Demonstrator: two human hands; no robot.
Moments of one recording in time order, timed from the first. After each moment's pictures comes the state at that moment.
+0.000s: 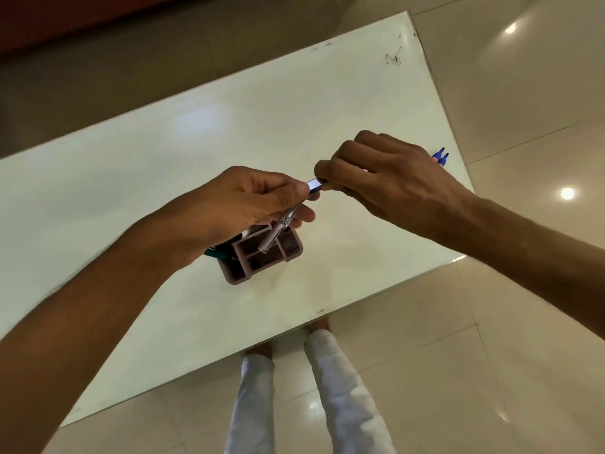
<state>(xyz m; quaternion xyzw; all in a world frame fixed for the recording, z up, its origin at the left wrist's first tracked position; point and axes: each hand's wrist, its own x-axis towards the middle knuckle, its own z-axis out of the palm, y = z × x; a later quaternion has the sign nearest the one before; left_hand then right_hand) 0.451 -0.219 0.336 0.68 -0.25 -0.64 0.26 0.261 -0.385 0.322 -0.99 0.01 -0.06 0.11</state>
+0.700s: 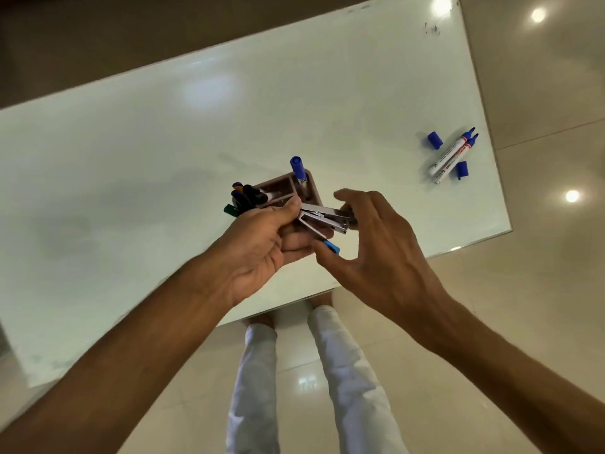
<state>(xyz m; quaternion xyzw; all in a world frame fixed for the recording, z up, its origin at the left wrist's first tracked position) 0.394 -0.150 0.315 0.57 0.17 -0.66 0.46 0.240 -0.240 0.323 -0.85 0.38 0.07 0.36</state>
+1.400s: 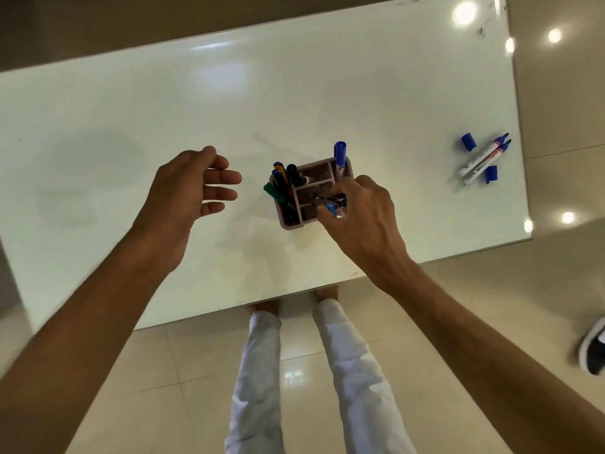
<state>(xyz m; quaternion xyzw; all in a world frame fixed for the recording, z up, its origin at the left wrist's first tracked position) 0.487 -0.063 0.311 0.77 0.08 -0.44 0.45 0.295 -0.212 0.255 -0.85 0.41 0.08 0.32</state>
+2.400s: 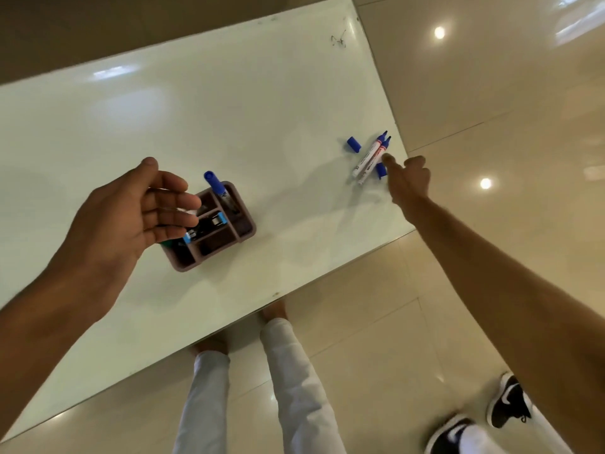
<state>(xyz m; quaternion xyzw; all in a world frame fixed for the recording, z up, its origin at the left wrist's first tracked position) 0.444 -0.151 0.295 0.72 -0.02 -0.53 0.45 0.140 -0.447 0.177 -0.55 0.77 0.04 0.32</state>
